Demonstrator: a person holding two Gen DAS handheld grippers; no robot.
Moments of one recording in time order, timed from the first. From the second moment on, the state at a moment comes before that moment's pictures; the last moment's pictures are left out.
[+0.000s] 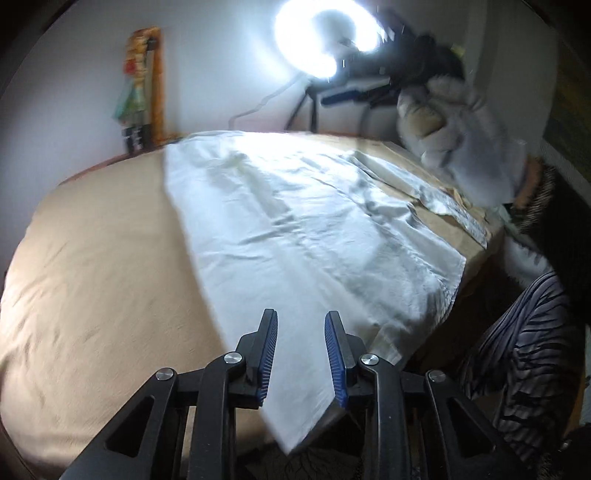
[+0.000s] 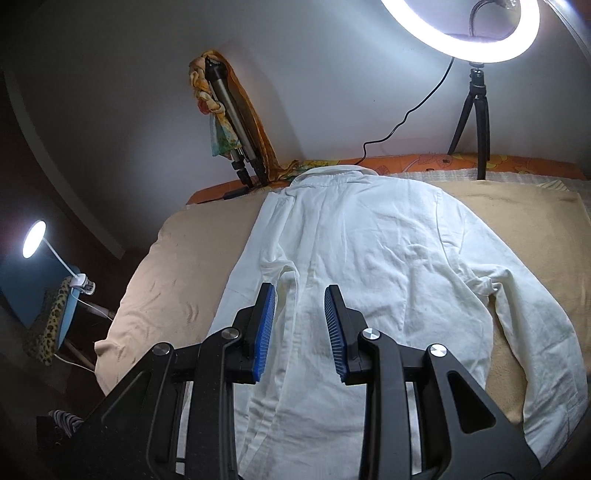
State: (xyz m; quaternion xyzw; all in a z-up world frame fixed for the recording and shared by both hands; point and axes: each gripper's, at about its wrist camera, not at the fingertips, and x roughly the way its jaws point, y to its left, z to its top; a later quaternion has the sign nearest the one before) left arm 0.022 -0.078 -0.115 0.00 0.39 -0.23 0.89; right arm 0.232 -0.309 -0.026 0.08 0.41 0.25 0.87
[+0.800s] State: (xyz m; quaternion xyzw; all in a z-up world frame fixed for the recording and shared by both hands) left arm 0.059 -0.130 -0.087 0.01 0.39 -0.29 0.87; right arm 0.179 -0.546 -0.065 0.14 0.43 0.07 0.89
